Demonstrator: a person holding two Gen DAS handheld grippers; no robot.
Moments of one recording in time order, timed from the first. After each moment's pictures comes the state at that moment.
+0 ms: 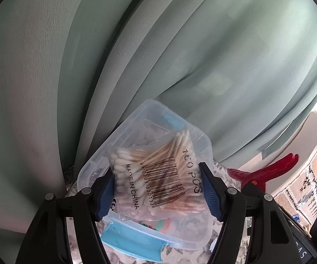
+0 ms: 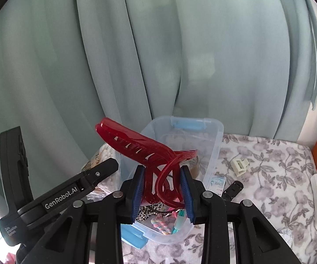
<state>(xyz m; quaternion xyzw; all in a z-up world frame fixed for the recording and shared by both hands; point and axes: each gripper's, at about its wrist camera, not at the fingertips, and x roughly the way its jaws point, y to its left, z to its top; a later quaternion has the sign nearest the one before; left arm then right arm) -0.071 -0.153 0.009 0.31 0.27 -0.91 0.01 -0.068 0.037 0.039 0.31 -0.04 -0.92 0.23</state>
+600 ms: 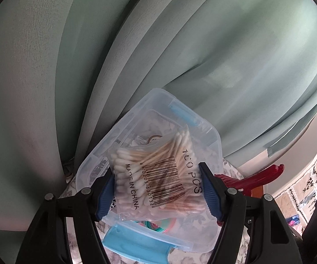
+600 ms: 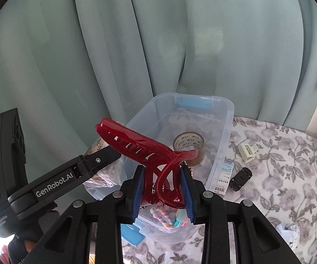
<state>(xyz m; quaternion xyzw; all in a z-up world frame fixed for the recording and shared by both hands) -0.106 -0.145 -0.011 0.34 0.28 -0.90 0.02 -0.091 0.030 0.013 0.37 -0.02 -0.90 0.25</state>
